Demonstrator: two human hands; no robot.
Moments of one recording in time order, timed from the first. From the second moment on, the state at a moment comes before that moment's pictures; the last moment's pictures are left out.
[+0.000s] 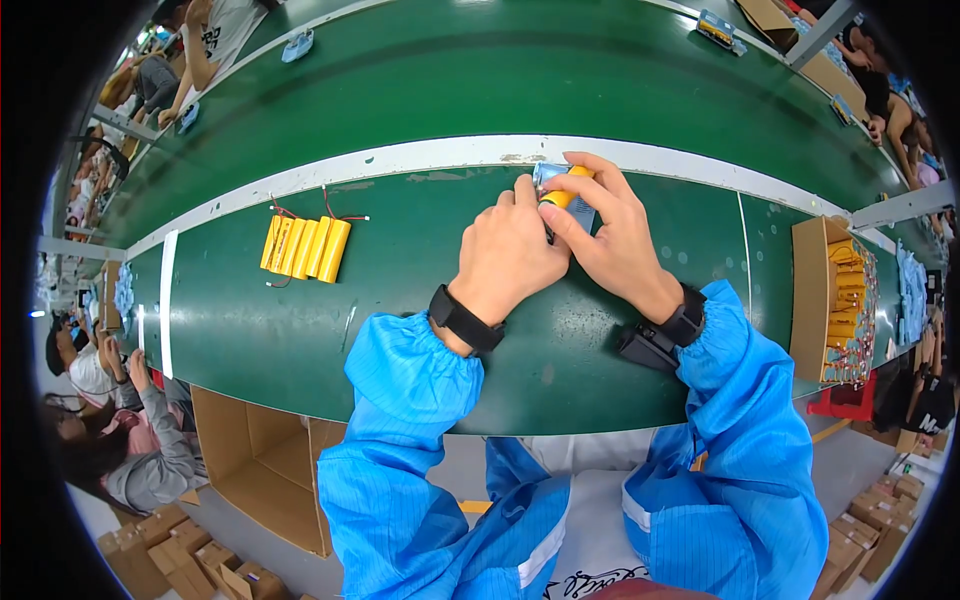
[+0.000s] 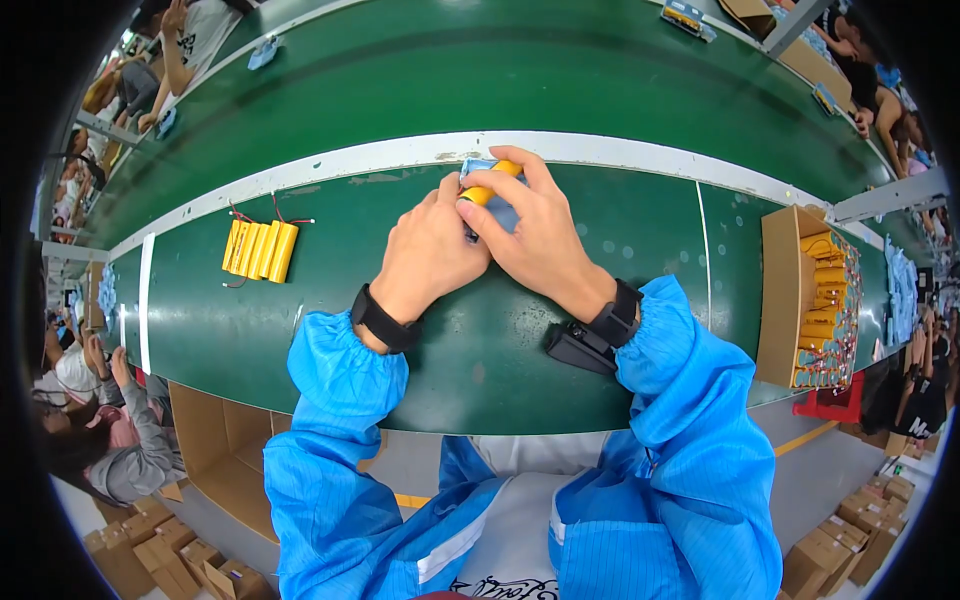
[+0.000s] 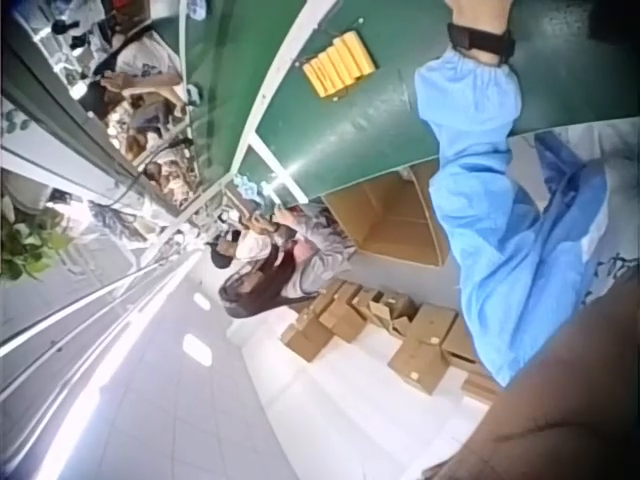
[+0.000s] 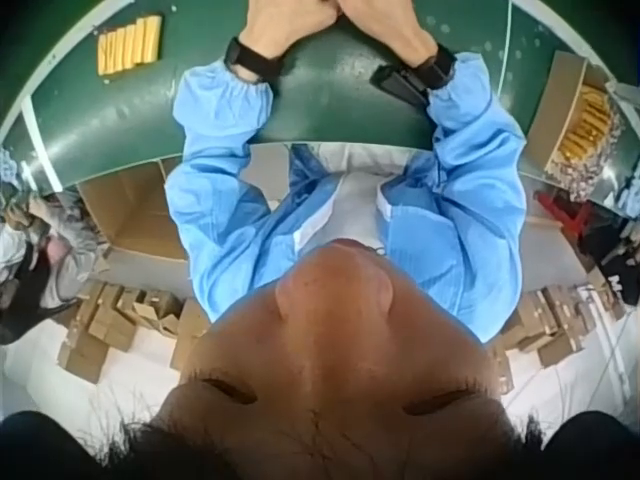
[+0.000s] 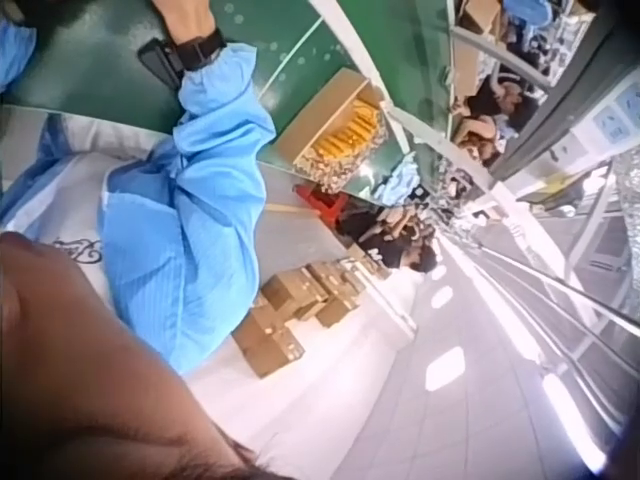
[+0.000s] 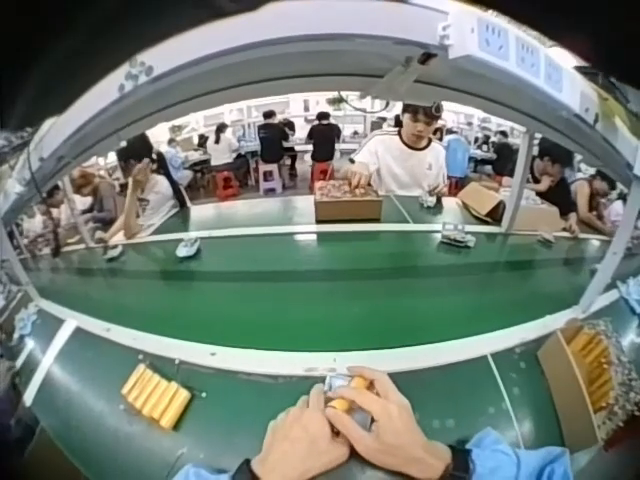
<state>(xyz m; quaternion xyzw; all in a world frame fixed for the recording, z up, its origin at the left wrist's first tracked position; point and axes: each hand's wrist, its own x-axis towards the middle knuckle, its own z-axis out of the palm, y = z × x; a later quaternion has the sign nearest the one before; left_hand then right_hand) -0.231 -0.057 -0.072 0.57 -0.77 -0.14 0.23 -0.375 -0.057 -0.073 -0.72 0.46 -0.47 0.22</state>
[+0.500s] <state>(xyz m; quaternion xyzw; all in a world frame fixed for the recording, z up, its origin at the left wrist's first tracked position) -0.199 -0.061 -0.040 0.49 -0.81 -0.21 0.24 -0.377 -0.054 -0.074 -0.79 0.45 -0.40 0.15</state>
